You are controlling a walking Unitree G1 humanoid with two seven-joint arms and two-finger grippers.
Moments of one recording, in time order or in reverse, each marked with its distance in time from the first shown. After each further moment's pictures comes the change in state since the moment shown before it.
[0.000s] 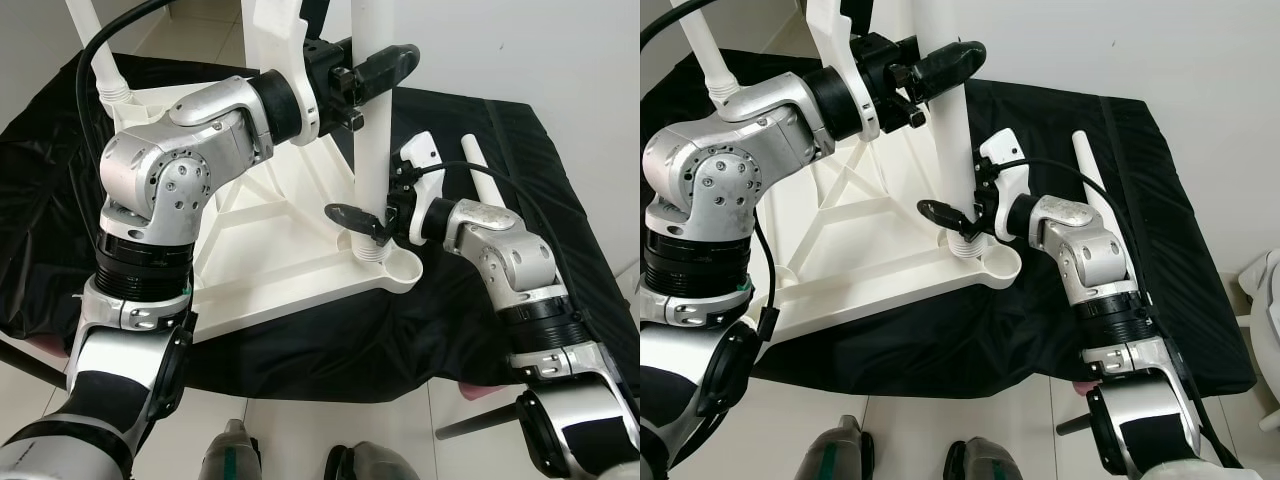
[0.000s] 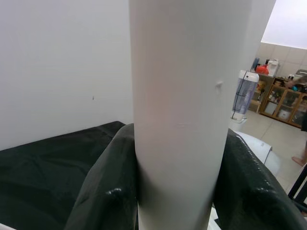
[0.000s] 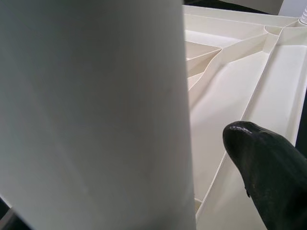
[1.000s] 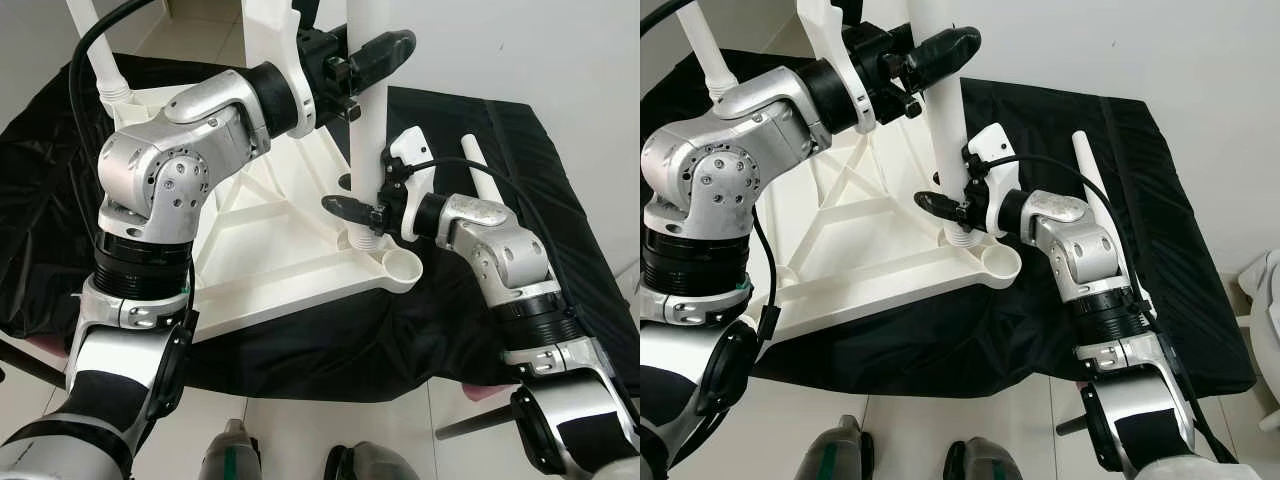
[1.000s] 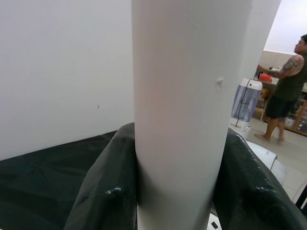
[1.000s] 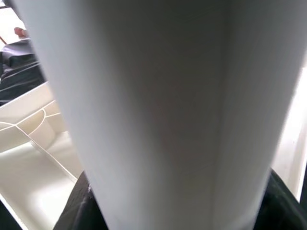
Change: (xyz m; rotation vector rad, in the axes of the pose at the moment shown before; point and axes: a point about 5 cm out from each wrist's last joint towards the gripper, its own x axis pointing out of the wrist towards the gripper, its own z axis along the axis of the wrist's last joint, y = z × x) left arm 0.002 0.003 0.002 0.008 -0.030 0.009; right arm 0.006 0.006 0.008 -0.059 -0.026 0.026
